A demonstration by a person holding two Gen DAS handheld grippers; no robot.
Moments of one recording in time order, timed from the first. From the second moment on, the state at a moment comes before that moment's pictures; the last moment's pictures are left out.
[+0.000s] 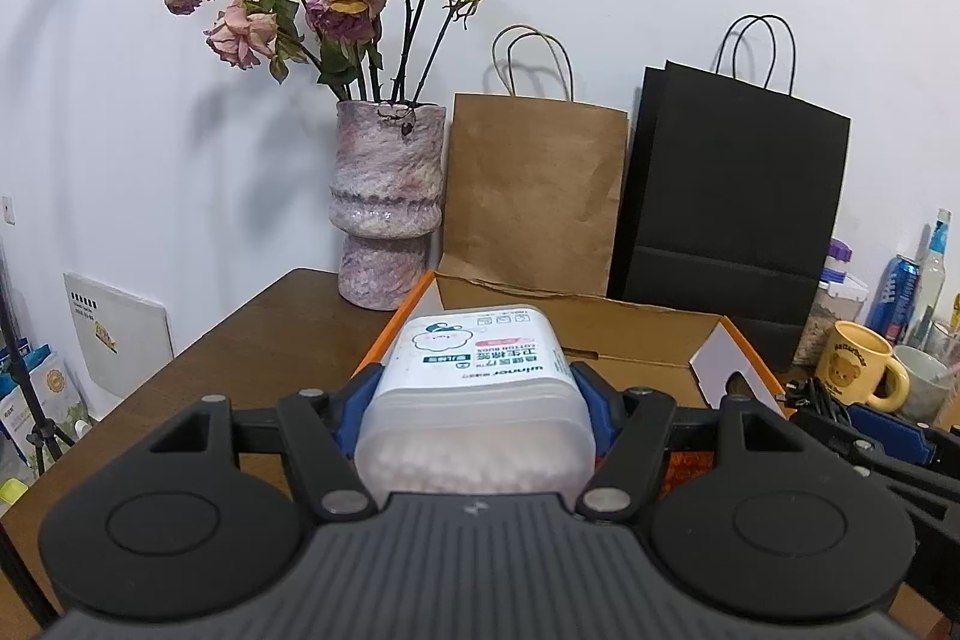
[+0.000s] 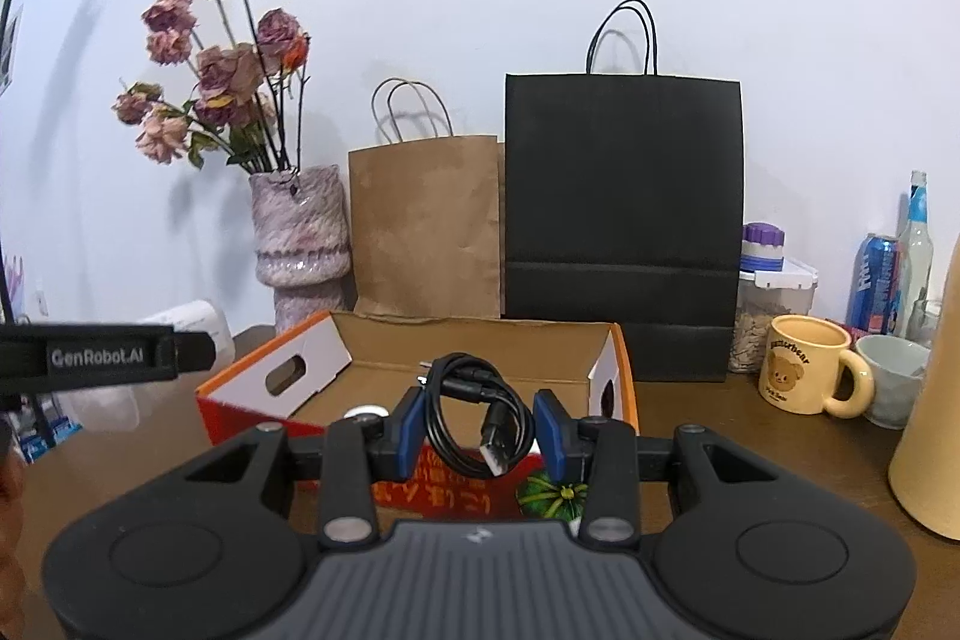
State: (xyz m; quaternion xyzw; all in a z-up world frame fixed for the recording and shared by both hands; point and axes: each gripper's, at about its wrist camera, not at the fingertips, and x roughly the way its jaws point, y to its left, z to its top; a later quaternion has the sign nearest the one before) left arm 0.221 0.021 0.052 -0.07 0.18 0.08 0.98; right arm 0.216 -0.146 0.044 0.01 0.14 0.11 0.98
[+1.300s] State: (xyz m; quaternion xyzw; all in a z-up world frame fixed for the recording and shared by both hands) left arm 0.366 0.020 0.030 -0.04 0.20 0.10 0.97; right arm 0.369 -0.144 0.037 0.03 0.17 0.10 0.98
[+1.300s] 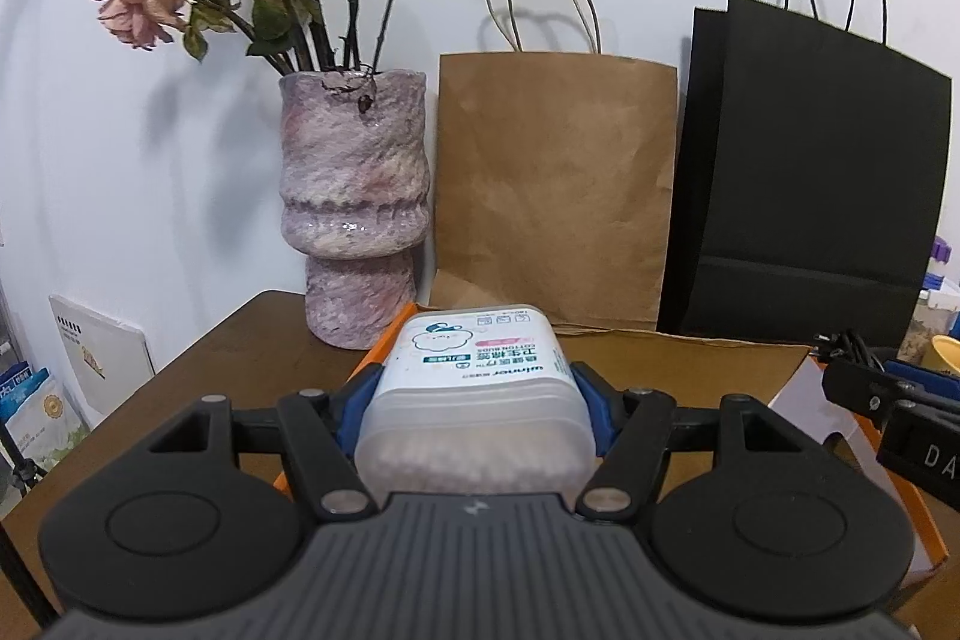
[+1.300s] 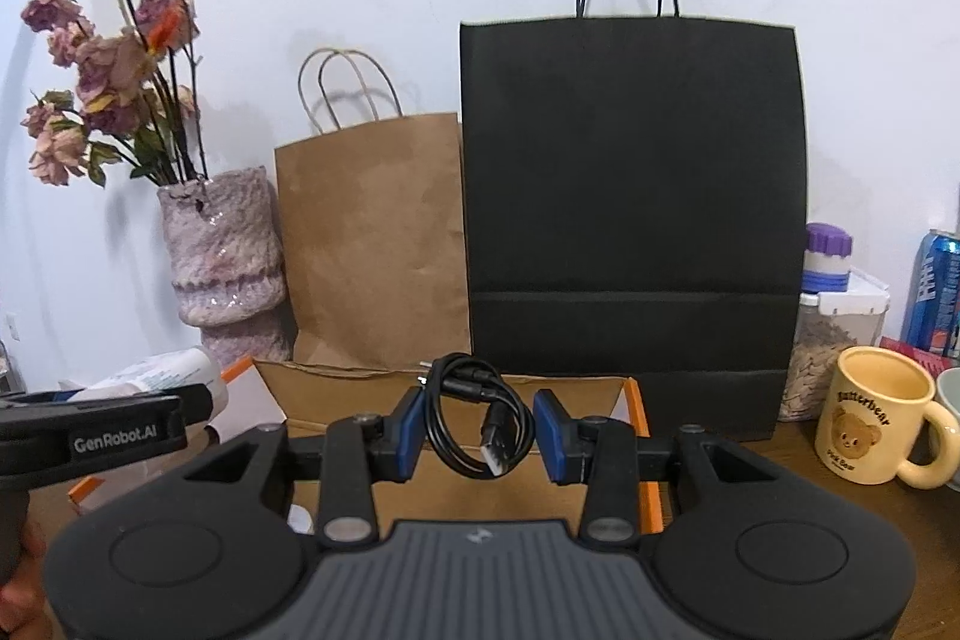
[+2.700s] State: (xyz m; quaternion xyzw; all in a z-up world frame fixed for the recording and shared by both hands) left arm 0.369 0.022 0.030 -0.03 0.19 0.11 0.97; right arm 0.371 -0.147 0.029 0.00 0.21 0.10 0.97
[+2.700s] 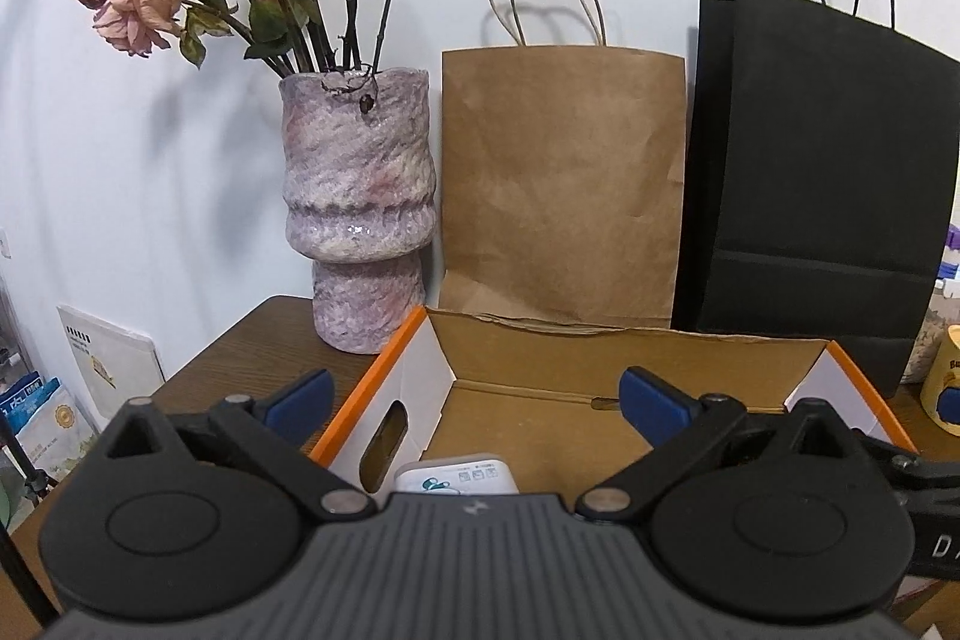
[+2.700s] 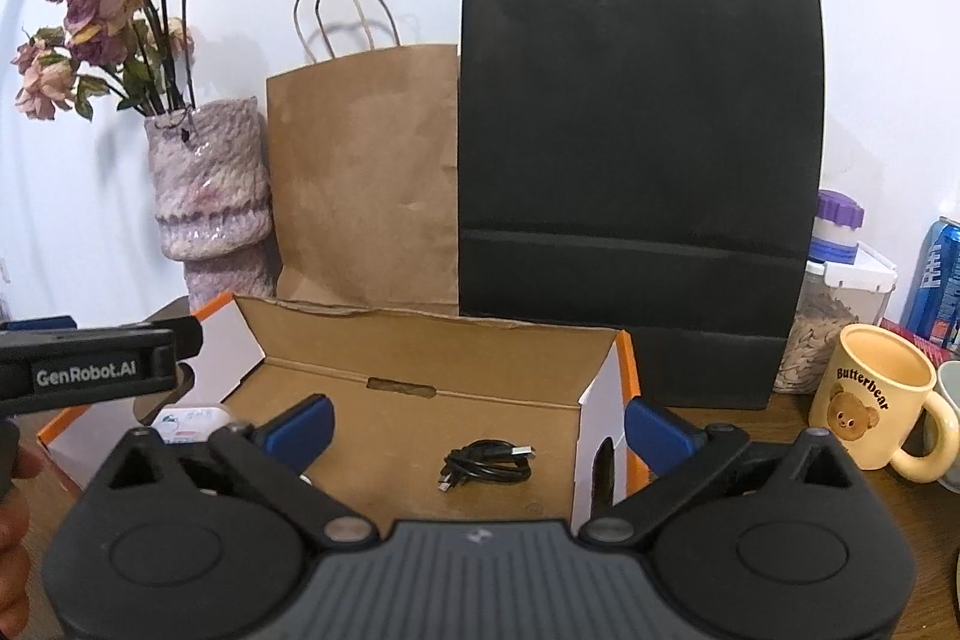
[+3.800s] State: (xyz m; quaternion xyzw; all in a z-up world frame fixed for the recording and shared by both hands) left arm 0.233 0.009 0.047 -0.02 0.17 0.07 0.98; right arm 0.221 -0.195 0.048 -0.03 0.15 0.10 0.98
